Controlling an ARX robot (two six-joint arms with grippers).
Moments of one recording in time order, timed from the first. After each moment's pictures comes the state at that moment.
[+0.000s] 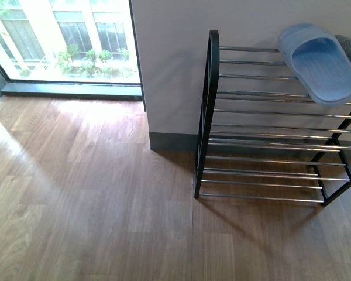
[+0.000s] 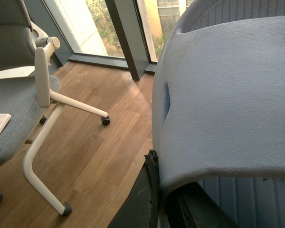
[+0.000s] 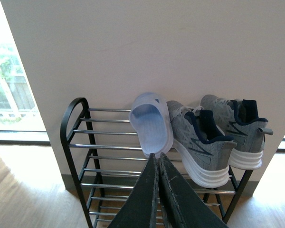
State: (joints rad) left arm 0.03 0.58 0.13 0.17 -0.42 0.09; right arm 0.00 0.19 0.02 0.19 0.00 -0.01
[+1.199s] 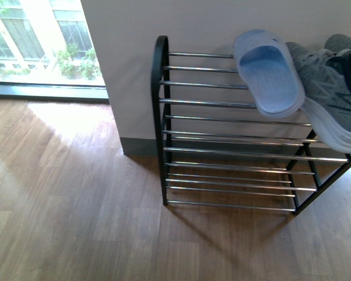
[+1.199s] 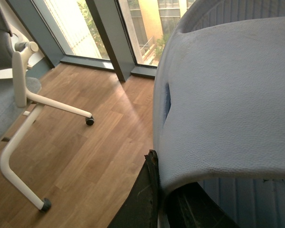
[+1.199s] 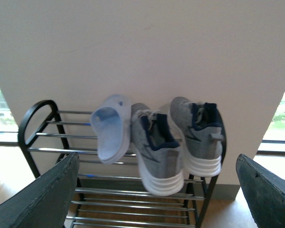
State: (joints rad) left arm 0.03 0.58 0.13 0.17 -0.43 0.09; right arm 0.00 0.00 0.02 0.00 0.00 -0.01
